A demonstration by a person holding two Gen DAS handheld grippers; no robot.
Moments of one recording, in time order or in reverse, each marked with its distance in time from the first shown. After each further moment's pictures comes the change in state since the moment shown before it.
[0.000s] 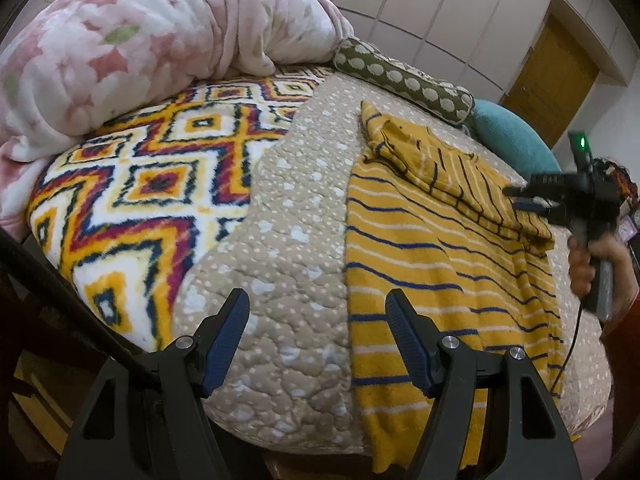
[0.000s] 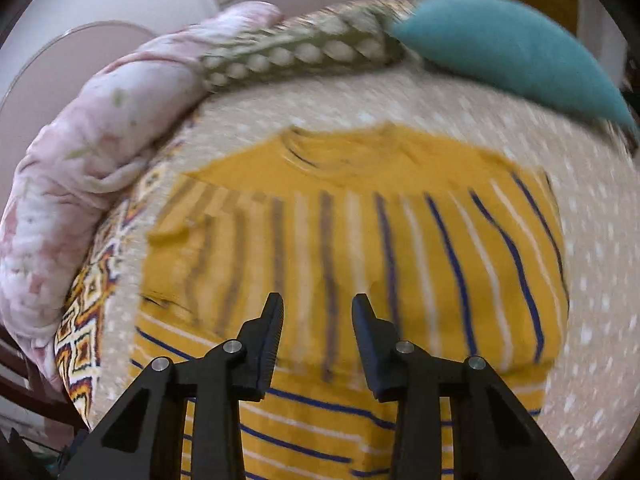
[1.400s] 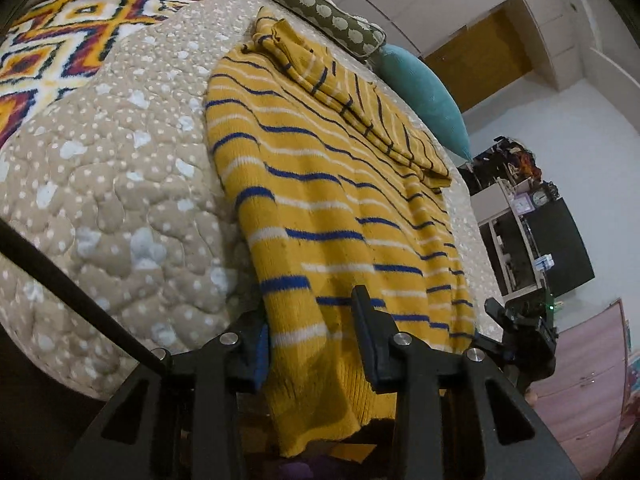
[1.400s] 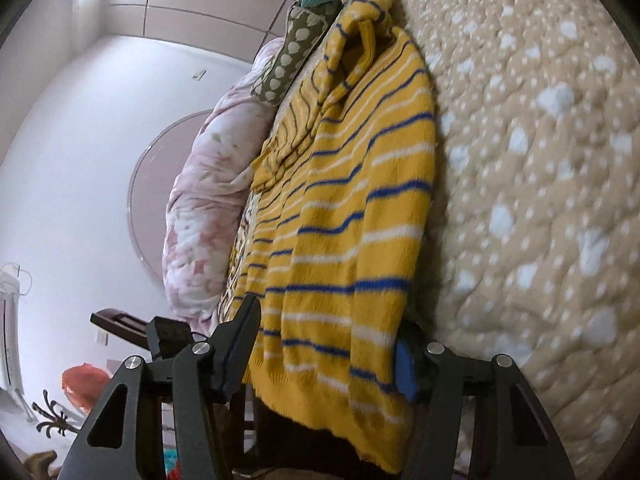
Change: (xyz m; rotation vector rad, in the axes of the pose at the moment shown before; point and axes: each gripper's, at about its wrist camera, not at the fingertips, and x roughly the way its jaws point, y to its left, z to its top) left arm 0.040 -0.039 -0.048 -0.051 0.241 -0.472; right arm -0.087 -0.121 -0.257 0.378 -0.058 0.679
